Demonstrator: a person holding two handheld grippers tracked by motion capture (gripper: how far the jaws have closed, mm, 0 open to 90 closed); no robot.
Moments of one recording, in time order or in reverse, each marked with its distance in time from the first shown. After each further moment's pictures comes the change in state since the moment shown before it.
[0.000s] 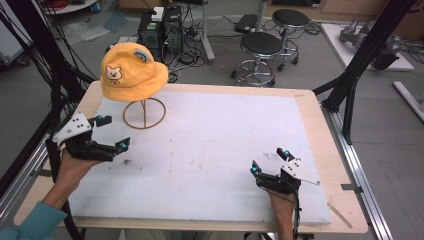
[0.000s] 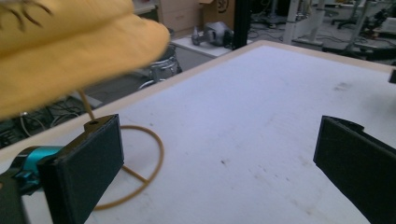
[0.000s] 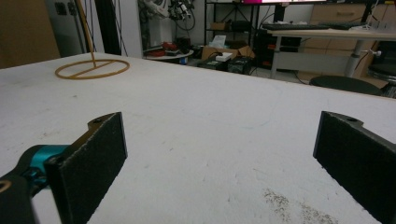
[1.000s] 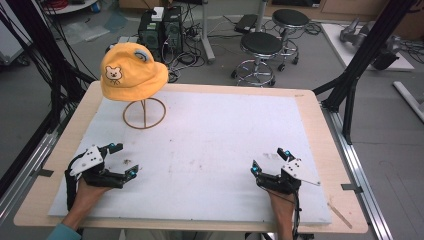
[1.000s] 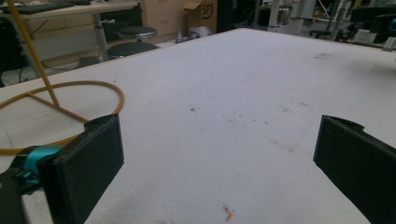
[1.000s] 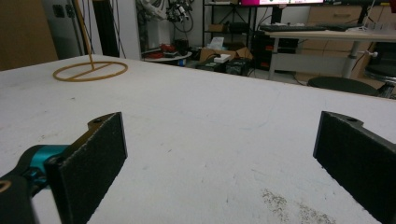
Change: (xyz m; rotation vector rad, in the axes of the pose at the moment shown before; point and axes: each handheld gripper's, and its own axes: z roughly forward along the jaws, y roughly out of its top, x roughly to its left) left arm -0.018 -0.093 0.011 -0.073 -0.045 -0.033; right arm 0.000 0.000 0.000 -0.013 -0.008 -0.003
